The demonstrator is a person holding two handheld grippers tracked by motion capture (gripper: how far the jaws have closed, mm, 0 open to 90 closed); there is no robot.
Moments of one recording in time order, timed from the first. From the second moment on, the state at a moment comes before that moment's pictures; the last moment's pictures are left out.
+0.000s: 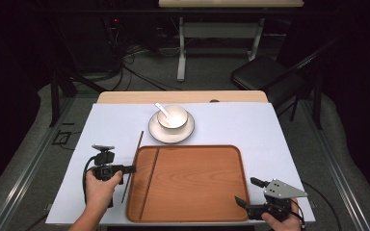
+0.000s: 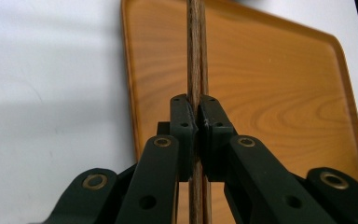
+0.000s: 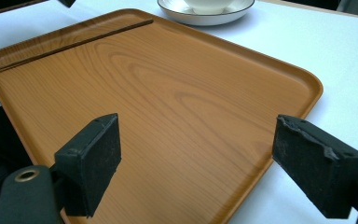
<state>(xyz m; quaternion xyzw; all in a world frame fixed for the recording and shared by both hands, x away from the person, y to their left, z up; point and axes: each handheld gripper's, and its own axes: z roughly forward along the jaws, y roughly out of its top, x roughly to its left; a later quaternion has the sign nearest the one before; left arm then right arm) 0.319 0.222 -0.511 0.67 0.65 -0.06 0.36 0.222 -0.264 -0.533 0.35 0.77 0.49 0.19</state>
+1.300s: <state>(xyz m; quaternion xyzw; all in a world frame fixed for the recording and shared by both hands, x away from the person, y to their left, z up) 0.302 0.204 -0.546 0.67 0.66 -0.07 0.33 0.222 -0.263 -0.533 0.35 0.77 0.49 0.19</state>
